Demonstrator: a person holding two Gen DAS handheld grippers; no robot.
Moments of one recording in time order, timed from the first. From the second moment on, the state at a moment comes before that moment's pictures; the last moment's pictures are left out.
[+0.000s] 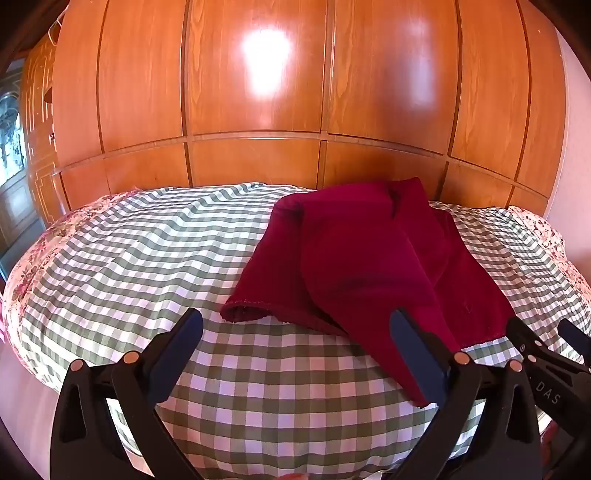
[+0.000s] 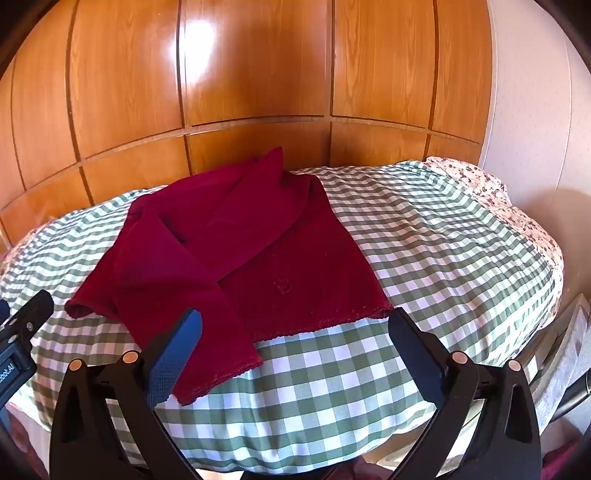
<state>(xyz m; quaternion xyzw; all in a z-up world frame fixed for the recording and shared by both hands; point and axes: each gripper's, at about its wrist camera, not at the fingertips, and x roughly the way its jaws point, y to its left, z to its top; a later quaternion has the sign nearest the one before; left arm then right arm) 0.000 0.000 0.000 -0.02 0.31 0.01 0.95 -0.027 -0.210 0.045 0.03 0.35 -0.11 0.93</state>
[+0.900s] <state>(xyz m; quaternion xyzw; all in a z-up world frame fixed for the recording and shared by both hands) -0.001 0.002 -0.008 -0.02 0.31 0.01 0.95 -0.025 -0.207 0.039 0.02 0.36 -0.11 0.93</state>
